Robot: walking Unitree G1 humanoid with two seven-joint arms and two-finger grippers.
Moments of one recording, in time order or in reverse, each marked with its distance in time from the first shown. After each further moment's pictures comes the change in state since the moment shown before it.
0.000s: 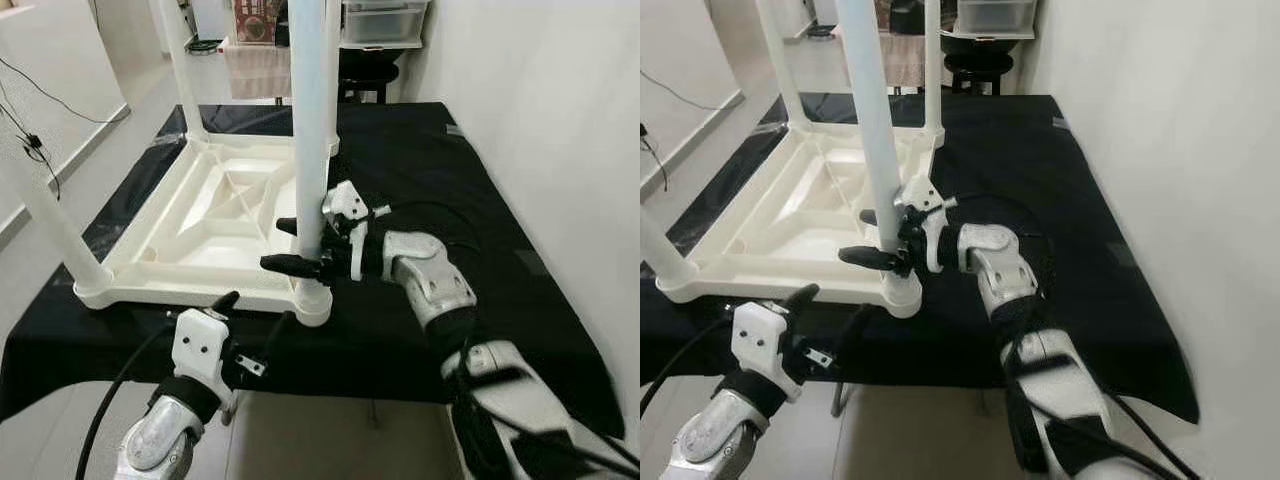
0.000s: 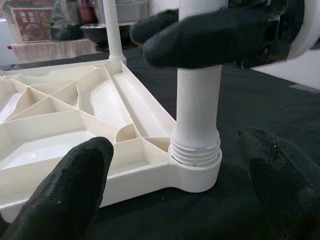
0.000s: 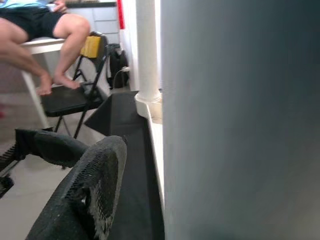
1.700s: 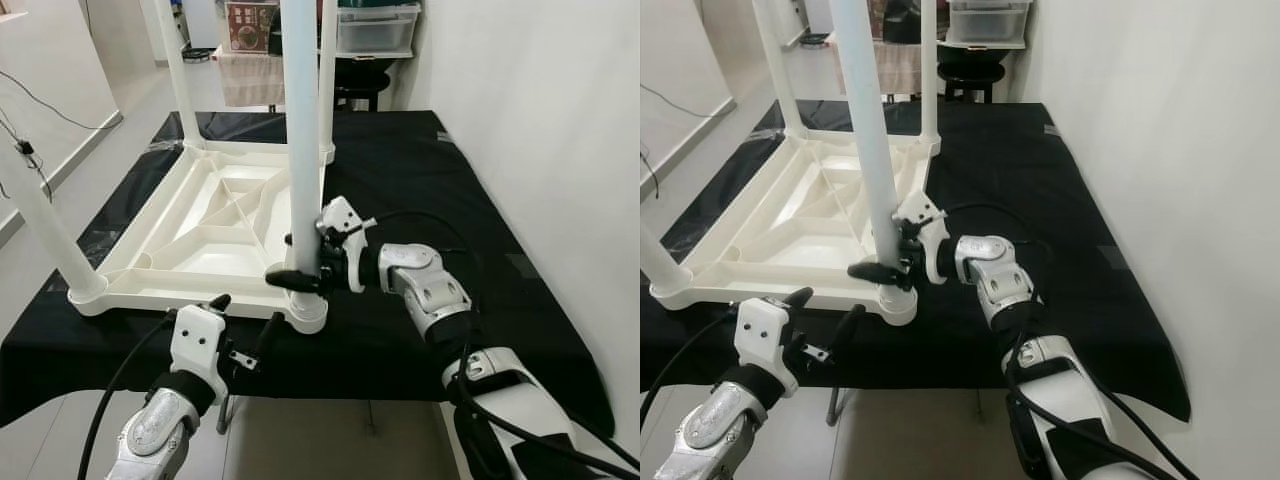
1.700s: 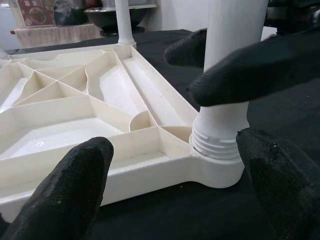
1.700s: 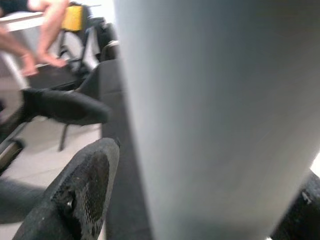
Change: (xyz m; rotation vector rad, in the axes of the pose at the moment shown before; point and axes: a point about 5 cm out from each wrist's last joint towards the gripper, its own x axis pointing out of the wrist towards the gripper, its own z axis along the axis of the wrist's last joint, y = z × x) left arm 0.009 0.015 -0.012 0.005 0.062 0.044; right arm 0.003 0.007 -0.029 0.065 0.128 -0.017
